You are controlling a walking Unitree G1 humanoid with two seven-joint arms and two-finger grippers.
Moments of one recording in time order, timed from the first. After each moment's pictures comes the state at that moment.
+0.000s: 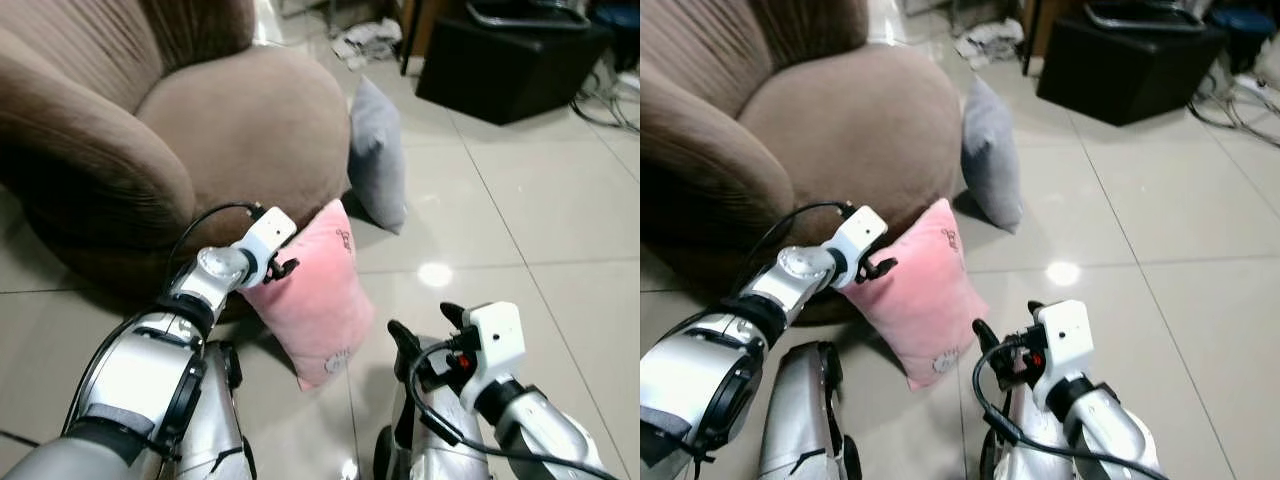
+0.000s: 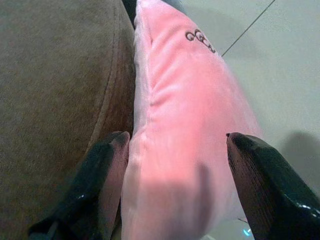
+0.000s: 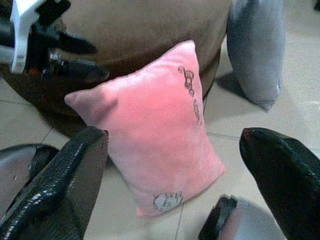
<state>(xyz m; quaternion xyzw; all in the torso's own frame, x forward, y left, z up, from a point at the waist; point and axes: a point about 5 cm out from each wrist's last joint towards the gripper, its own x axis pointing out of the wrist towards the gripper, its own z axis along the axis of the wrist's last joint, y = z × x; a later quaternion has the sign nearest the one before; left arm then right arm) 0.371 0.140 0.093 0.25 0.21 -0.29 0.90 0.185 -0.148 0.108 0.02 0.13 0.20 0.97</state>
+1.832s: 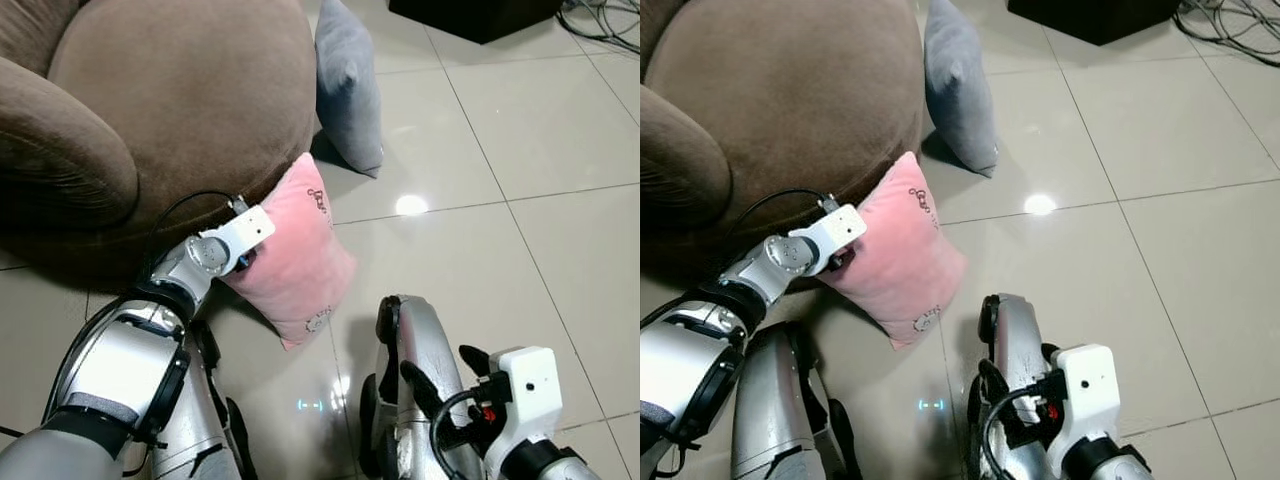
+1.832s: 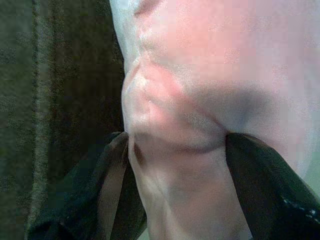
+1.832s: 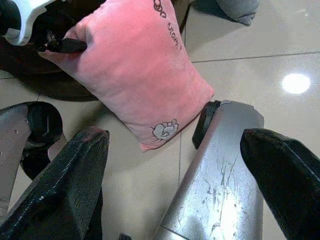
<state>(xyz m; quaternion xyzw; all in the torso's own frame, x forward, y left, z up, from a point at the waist) 0.376 0.180 0.098 0.42 0.24 -0.19 0.85 0.131 -0.148 0.123 0.05 0.18 0.17 0.97</state>
